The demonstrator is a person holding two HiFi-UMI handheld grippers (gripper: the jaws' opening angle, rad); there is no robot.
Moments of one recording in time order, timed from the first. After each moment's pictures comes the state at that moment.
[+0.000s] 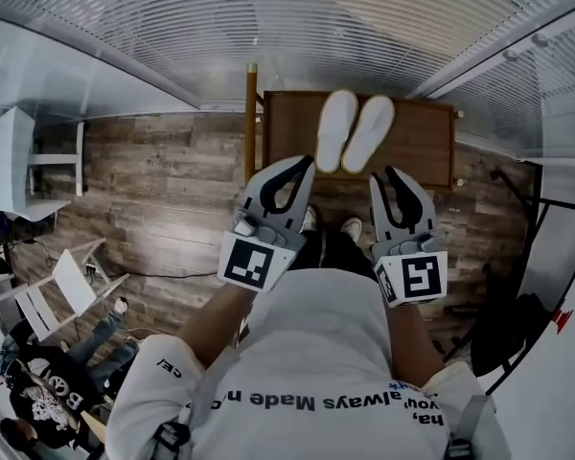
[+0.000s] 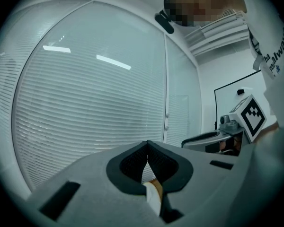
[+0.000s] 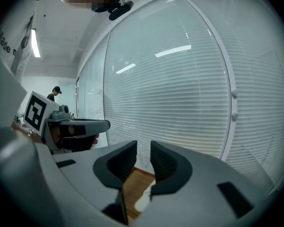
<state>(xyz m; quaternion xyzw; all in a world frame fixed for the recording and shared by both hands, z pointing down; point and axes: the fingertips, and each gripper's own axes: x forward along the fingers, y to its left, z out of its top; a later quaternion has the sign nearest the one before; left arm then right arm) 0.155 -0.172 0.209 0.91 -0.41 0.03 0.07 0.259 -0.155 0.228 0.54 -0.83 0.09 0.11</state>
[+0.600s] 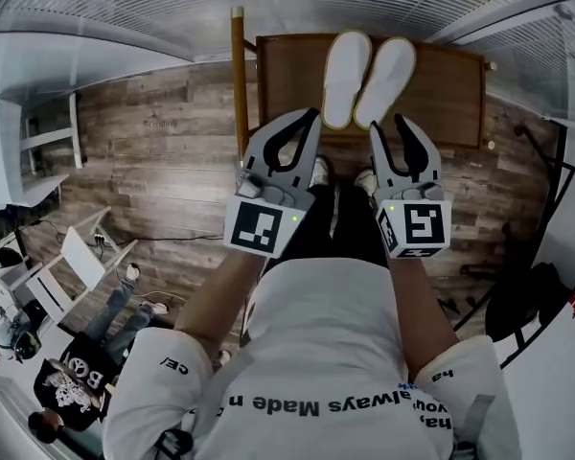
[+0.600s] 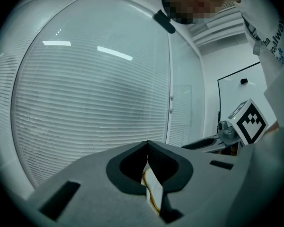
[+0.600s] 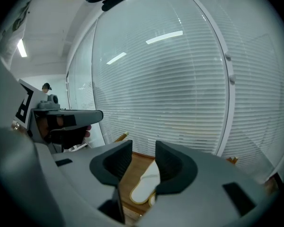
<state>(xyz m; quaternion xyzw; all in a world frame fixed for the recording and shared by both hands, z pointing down) 0.164 -0.202 0.312 0.90 -0.42 0.07 0.09 0.267 -0.190 0.358 0.56 -0.80 0.15 0.13</state>
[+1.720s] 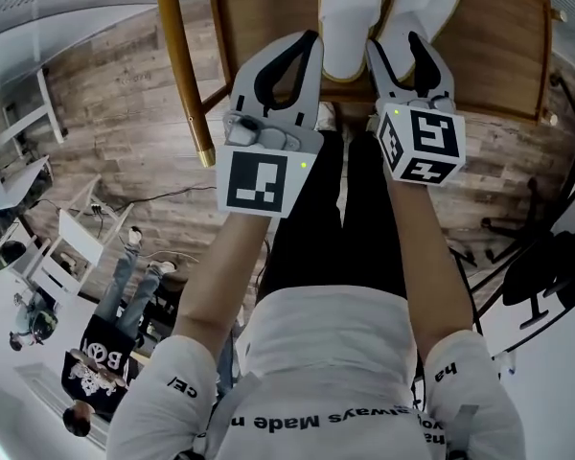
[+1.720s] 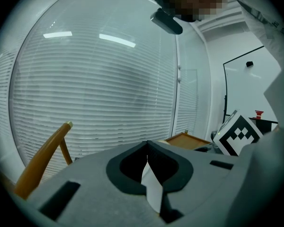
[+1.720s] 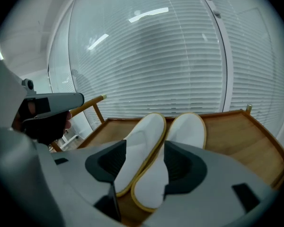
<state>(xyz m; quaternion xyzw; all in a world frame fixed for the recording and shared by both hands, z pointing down) 0.177 -0.245 0.510 0.89 -0.43 0.12 0.12 0.279 -0.239 0.601 0.59 -0.74 0.25 0.19</state>
